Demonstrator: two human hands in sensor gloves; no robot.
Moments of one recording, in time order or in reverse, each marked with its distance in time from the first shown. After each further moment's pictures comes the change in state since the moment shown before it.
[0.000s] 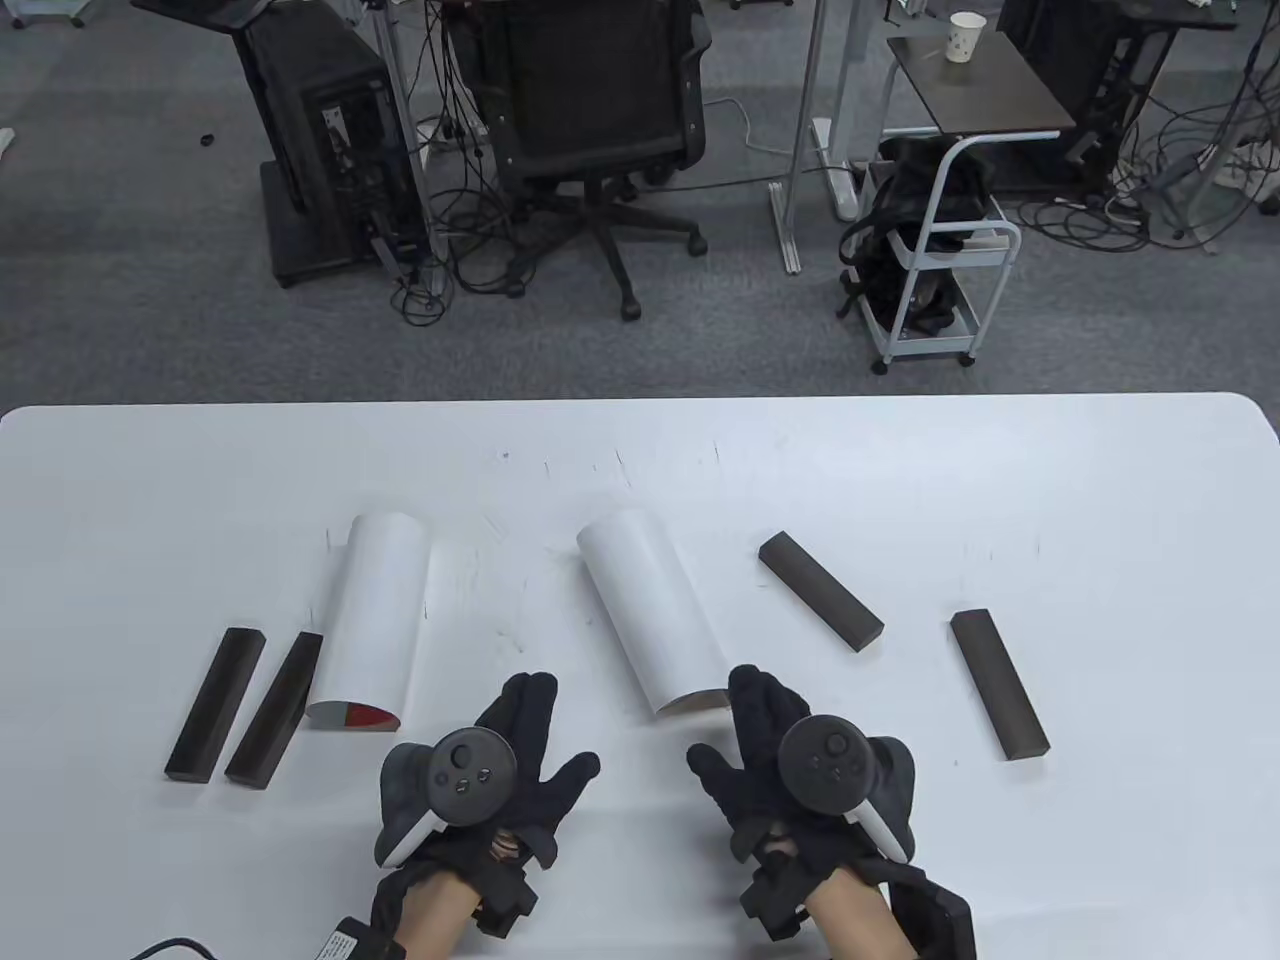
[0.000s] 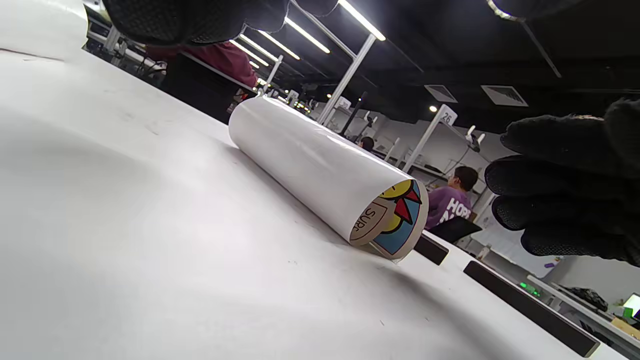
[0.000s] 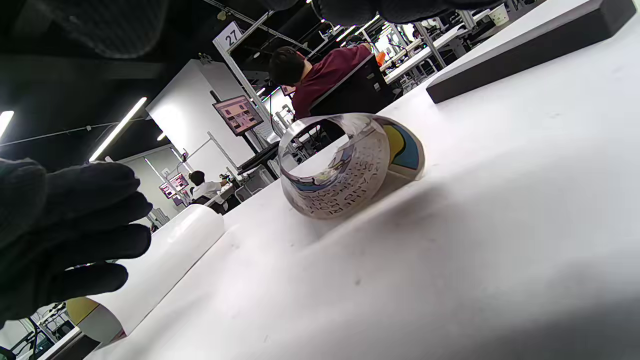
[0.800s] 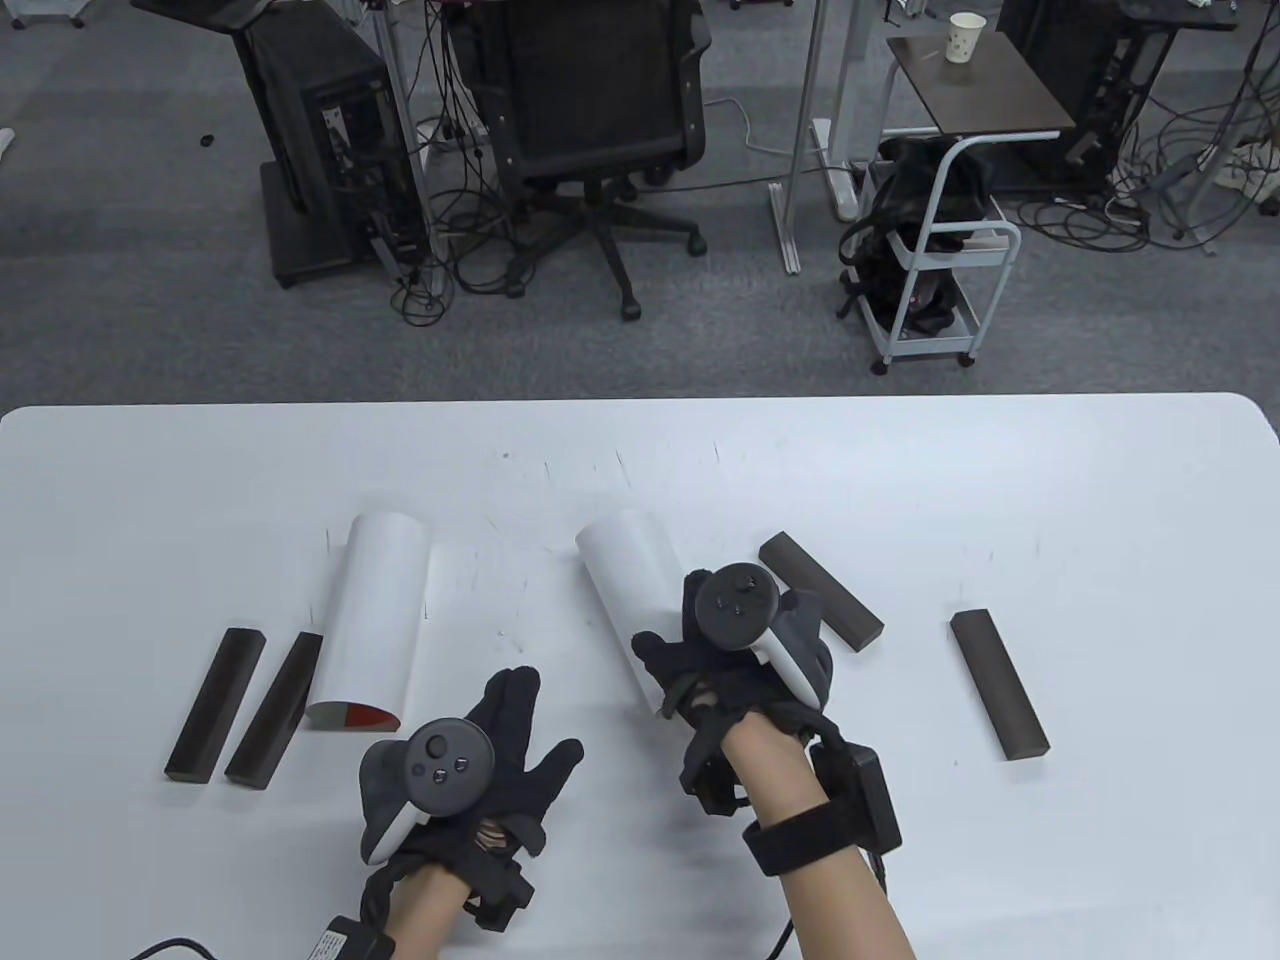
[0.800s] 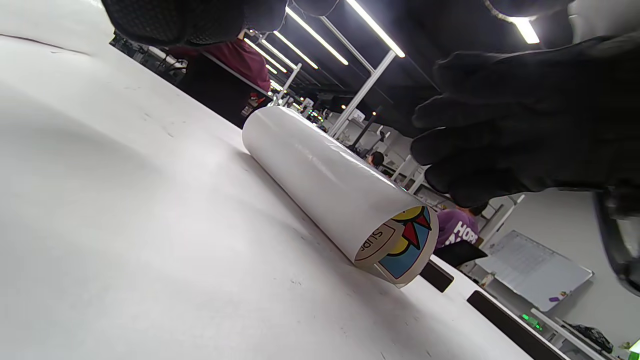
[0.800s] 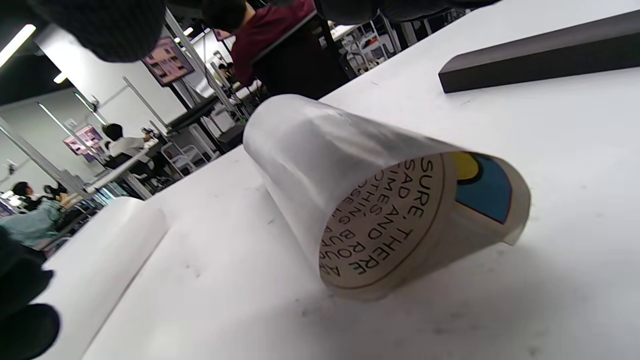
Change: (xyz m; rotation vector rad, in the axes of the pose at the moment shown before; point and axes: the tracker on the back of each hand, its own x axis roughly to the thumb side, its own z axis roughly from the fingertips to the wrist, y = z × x) left_hand -0.013 0.005 -0.001 0.027 0.045 0.081; right_hand 0.046 0.004 -0.115 0.160 0.264 0.126
